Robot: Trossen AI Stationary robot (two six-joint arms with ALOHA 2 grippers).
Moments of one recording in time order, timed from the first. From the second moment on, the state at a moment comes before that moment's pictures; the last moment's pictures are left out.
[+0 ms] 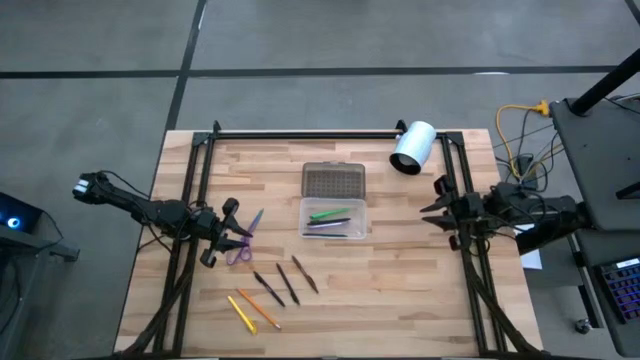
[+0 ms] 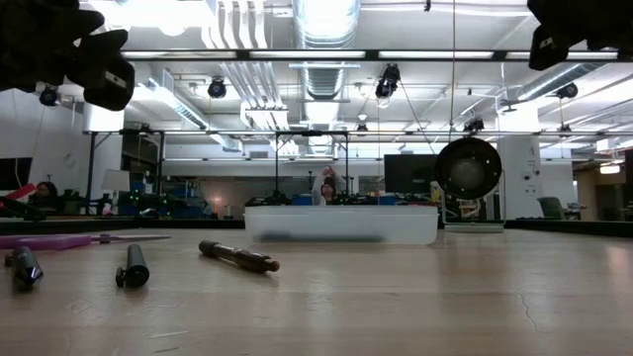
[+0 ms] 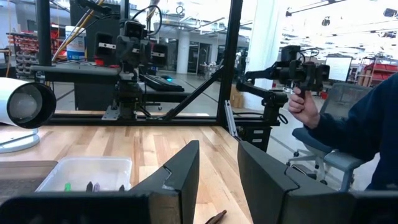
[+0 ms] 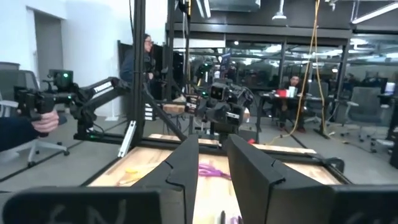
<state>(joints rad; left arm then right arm) -0.33 0.32 0.01 0.38 -0.05 -0.11 0.10 0.01 0.18 0.03 -0.07 -0.01</state>
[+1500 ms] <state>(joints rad) -0.33 0.35 0.01 0.38 -0.06 -0.08 0.10 0.00 0.04 0.02 0.03 -0.15</state>
